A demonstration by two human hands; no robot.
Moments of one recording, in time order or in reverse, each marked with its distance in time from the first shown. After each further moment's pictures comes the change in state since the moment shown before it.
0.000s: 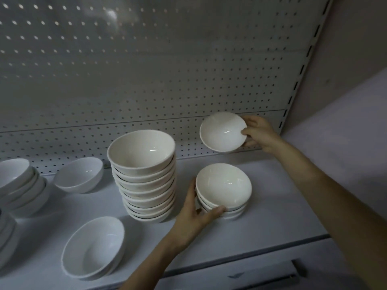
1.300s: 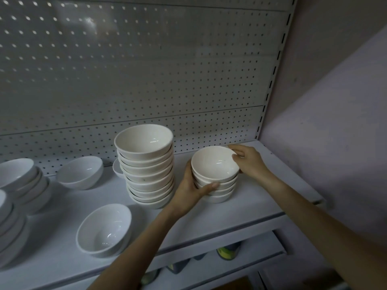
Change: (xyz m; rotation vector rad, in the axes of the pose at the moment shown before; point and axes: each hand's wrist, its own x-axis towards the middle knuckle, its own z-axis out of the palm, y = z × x) left_hand 0.008 0.017 -0.008 0.126 -0.043 0.136; right_hand -0.114 0.036 0.025 -0.333 0.130 -0.071
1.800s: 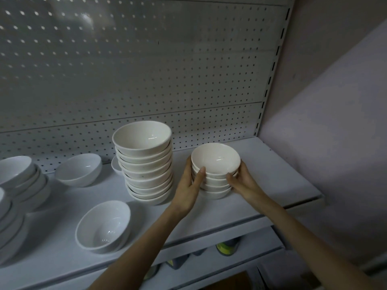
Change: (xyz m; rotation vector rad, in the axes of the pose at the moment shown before) left_hand -0.007 0.000 0.010 -0.076 0.090 -0.048; right_hand -0.047 0.046 0.027 0.531 -0.238 -0.021
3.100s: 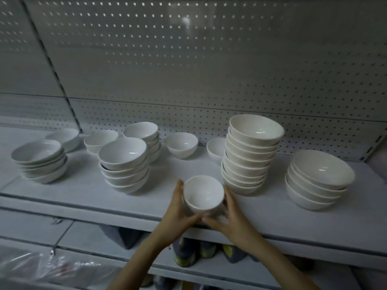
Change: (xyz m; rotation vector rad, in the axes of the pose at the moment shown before) left_hand -0.171 -0.037 -0.180 0.286 0.309 -0.228; right_hand -0.055 0.021 0.224 -0.185 -0.502 -0.037
